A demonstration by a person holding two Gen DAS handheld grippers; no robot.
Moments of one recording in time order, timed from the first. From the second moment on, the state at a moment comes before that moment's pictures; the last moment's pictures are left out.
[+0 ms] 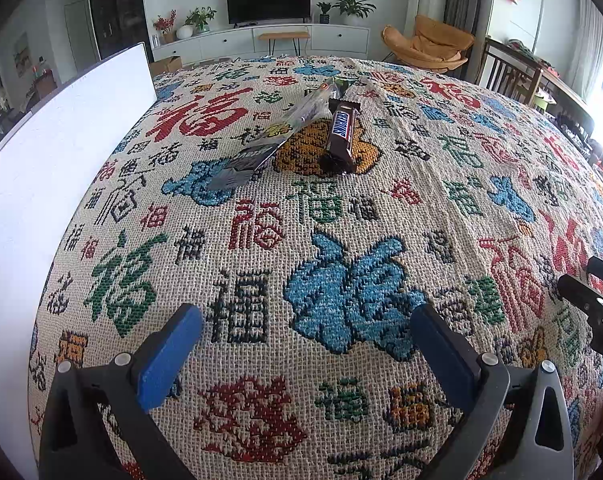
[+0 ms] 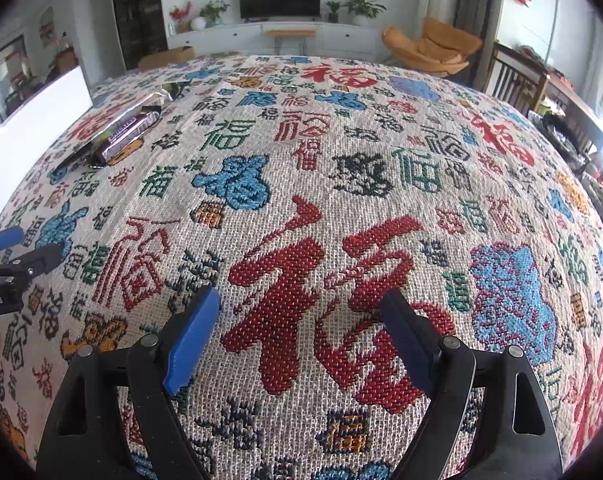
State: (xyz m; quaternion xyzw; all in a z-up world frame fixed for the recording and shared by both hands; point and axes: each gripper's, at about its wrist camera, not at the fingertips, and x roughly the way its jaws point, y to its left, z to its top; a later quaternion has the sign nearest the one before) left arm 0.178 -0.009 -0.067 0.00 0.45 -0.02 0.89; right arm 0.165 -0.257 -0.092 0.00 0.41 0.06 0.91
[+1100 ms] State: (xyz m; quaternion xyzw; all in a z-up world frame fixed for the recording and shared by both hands) left arm 0.179 -0.010 -0.067 0.00 0.45 -0.02 0.89; right arm 0.167 -0.261 -0.094 0.02 0.41 0.07 0.91
